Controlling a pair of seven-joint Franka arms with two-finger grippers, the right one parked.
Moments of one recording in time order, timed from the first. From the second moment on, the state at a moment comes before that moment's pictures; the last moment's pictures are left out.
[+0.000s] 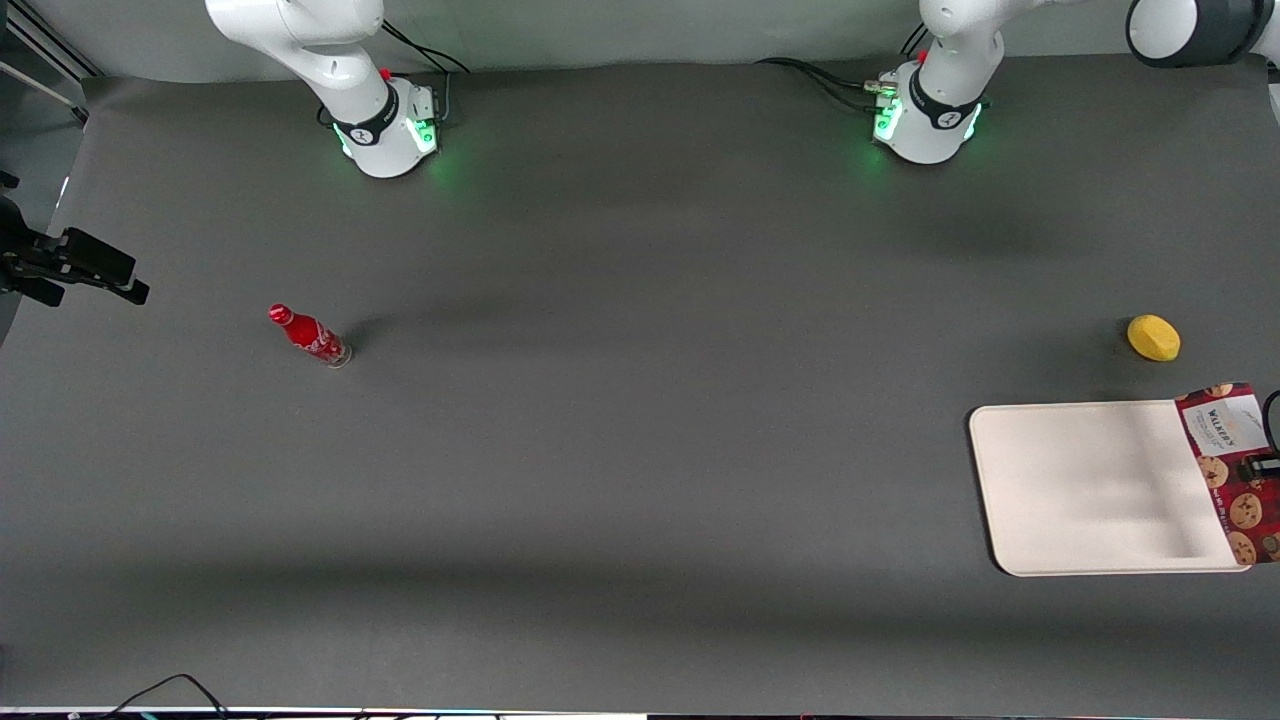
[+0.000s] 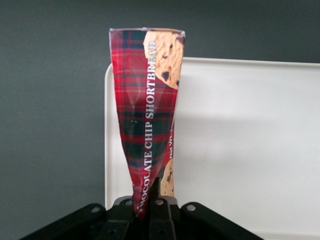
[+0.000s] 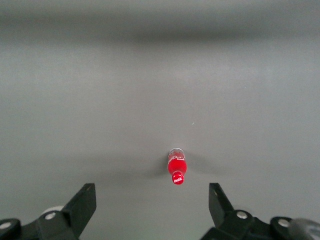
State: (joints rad) arm 0.43 0.73 -0.04 -1.30 0.04 2.04 0.30
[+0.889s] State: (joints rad) arm 0.47 0.82 -0.04 -1.30 0.04 2.09 0.42
